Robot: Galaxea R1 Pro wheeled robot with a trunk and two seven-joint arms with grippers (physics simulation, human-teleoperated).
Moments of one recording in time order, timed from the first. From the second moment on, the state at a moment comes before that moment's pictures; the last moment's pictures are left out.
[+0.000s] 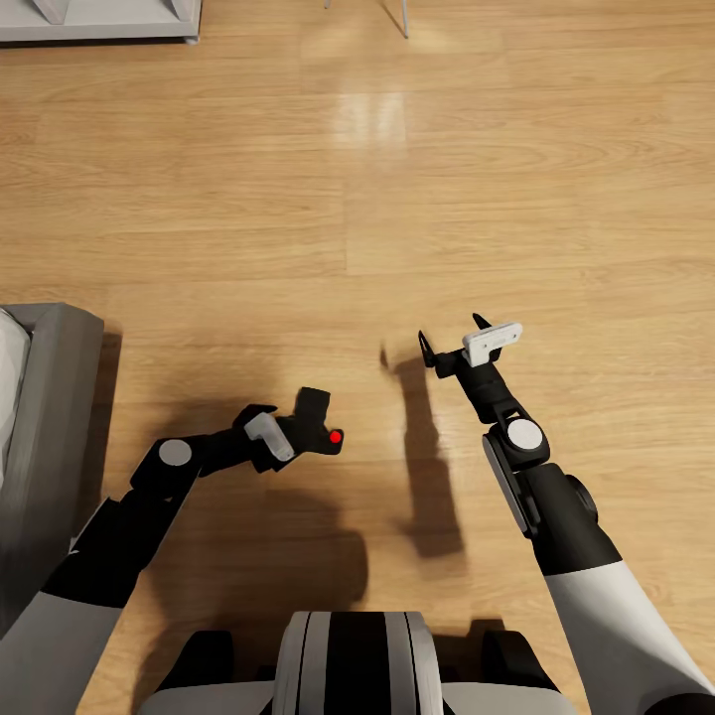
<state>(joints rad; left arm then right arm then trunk) -0.68 0.20 -0.22 -1.42 -0.42 0.35 -0.77 -0.77 -0.05 0.19 -1.38 0.12 -0.02 0.06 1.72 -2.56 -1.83</state>
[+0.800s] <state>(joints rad) -0.68 0.19 -0.22 -1.37 -0.42 0.35 -0.76 -0.77 -0.05 0.19 -1.38 0.12 -0.02 0.06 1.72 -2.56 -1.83</state>
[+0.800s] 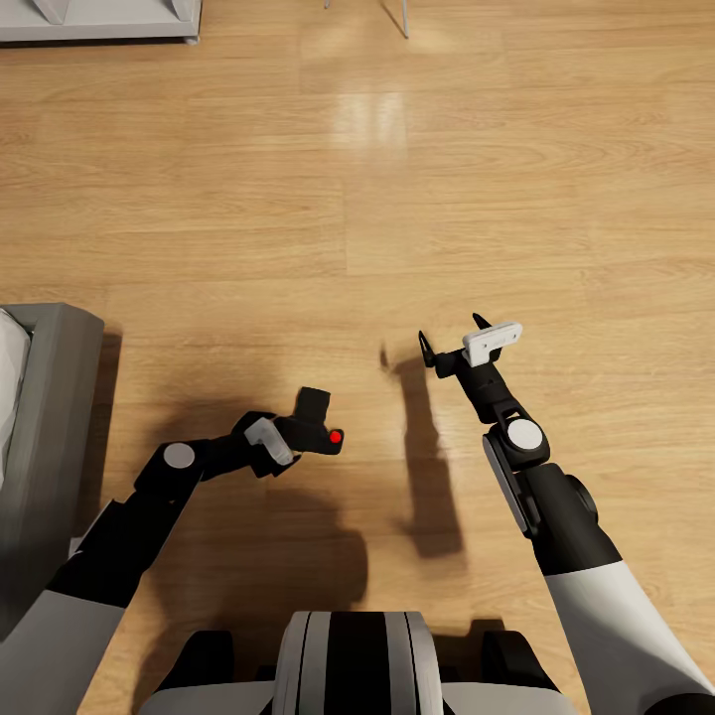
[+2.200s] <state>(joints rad) -0.69 0.19 -0.22 -1.32 -0.42 0.35 -0.66 -0.77 -0.05 0.19 -1.38 0.12 -0.02 0.06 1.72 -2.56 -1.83</state>
